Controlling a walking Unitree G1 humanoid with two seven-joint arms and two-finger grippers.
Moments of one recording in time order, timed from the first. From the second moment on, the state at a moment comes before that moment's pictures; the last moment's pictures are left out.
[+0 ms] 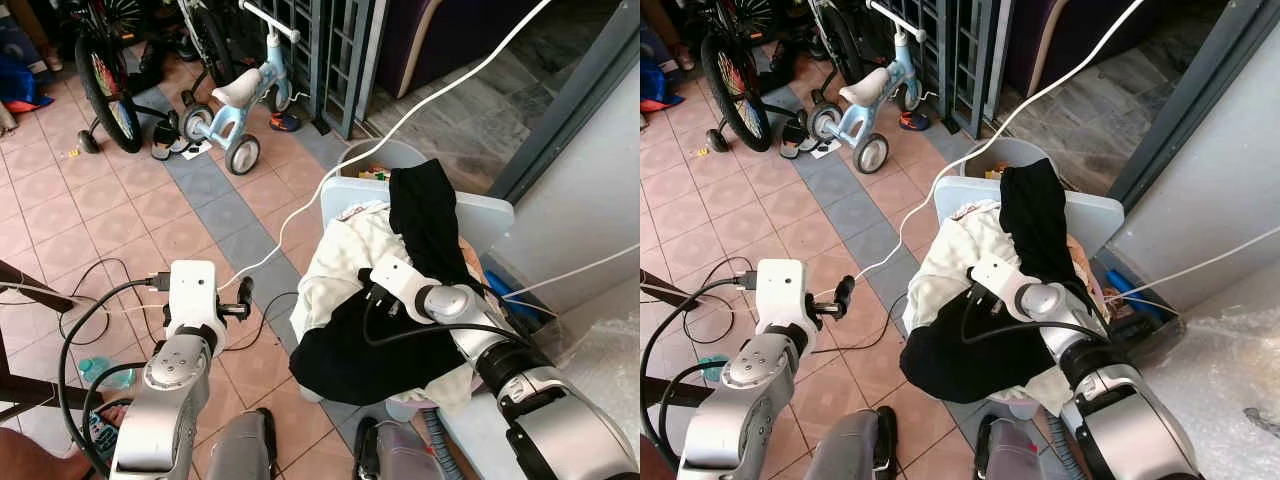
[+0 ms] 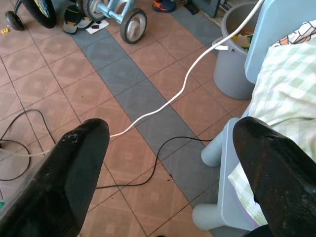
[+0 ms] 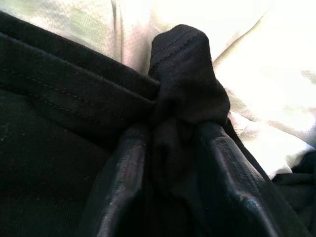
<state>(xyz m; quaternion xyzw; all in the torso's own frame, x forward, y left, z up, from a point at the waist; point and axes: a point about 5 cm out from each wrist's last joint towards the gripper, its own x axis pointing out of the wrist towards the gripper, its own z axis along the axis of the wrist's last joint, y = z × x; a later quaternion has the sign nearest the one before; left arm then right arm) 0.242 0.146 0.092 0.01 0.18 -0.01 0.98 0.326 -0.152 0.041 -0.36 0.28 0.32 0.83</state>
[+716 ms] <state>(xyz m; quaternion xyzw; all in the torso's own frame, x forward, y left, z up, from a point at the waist) 0.257 0.137 0.088 0.00 0.18 -0.02 0.98 0.346 -0.156 0.076 -0.11 0.24 0.26 0.93</state>
